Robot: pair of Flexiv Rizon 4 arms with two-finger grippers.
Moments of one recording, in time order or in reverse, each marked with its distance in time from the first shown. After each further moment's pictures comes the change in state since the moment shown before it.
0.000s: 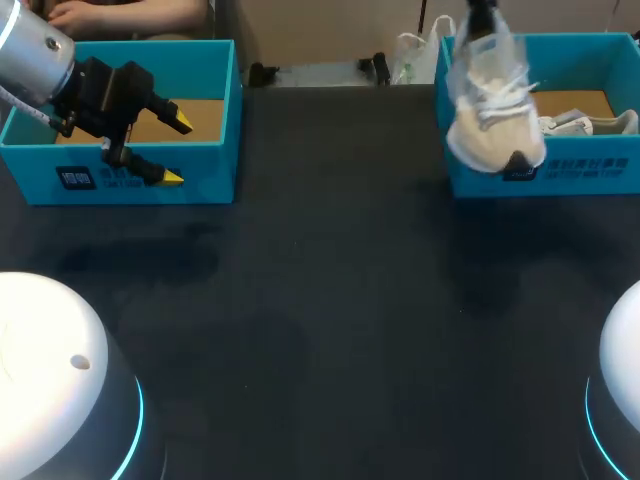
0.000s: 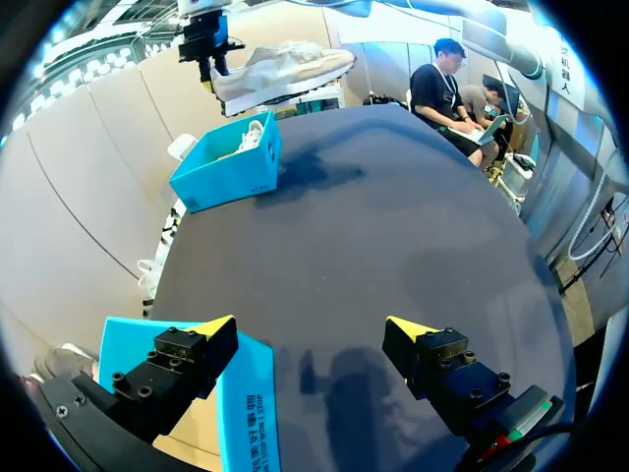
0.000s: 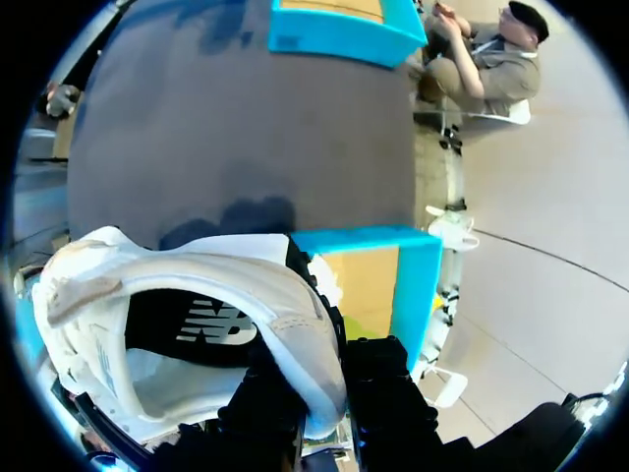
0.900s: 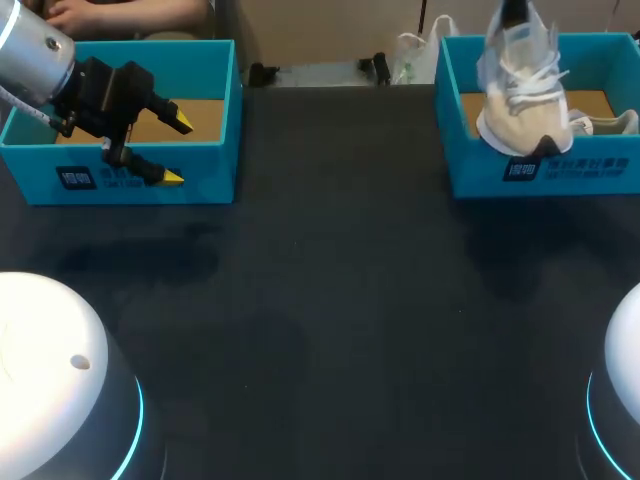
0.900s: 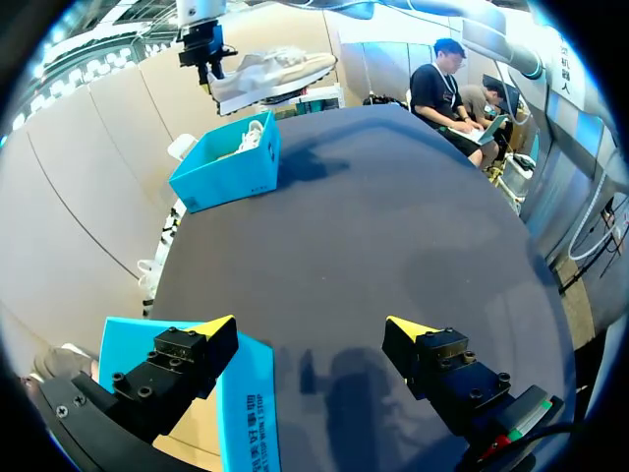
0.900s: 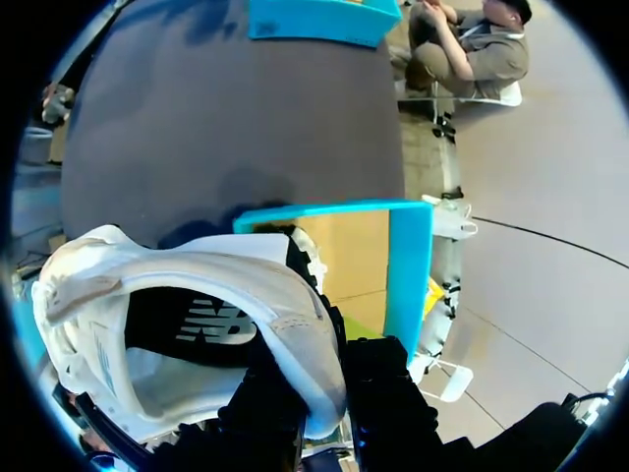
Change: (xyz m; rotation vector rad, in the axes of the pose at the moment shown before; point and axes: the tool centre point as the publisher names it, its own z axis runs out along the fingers) left arm 0.000 0.000 0.000 0.000 0.000 0.000; right arm -0.027 -0.041 0.022 -0.013 -0.006 0.028
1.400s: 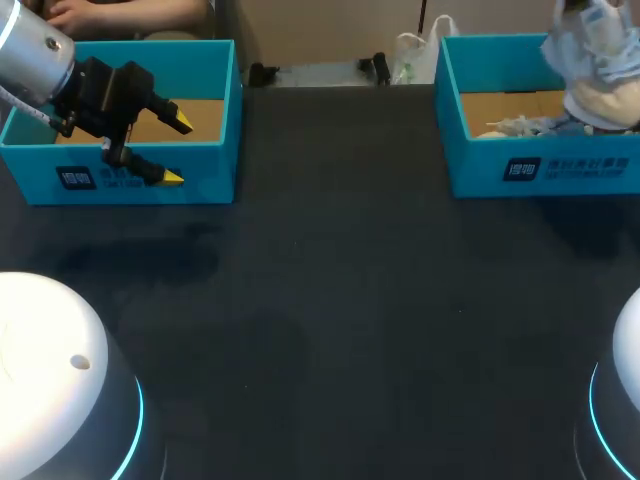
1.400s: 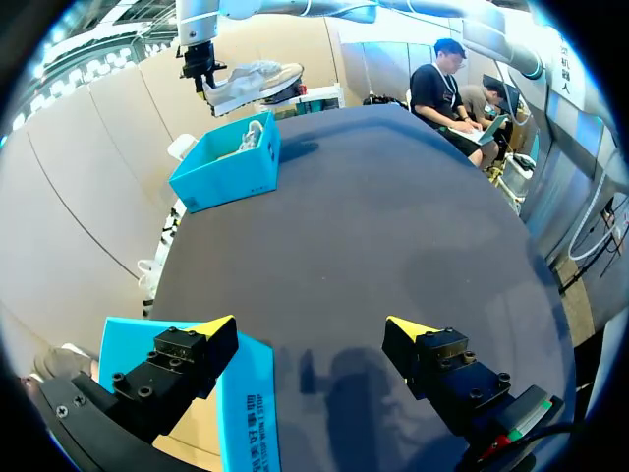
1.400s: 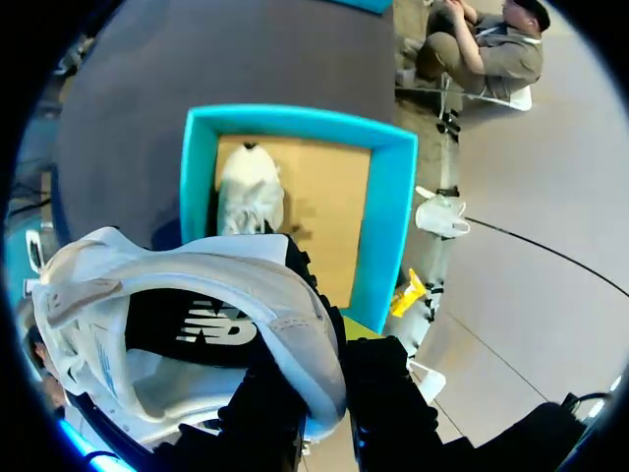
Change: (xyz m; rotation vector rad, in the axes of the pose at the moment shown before) left arm 0.000 0.000 0.000 0.000 0.000 0.000; right arm -0.073 -0.103 0.059 0.041 -0.052 -0.153
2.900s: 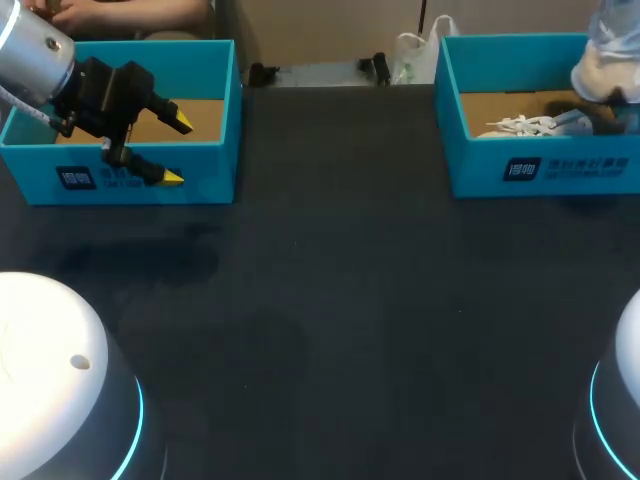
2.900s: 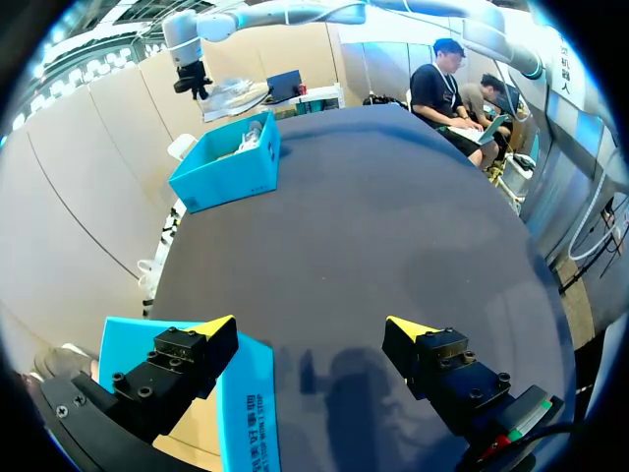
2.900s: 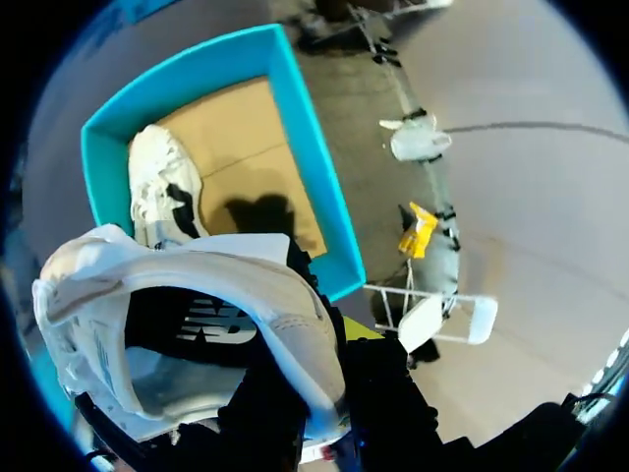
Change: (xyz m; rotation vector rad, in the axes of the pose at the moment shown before) left arm 0.000 0.000 0.000 0.000 0.000 0.000; right arm -0.046 -0.108 0.072 0.092 0.070 0.477
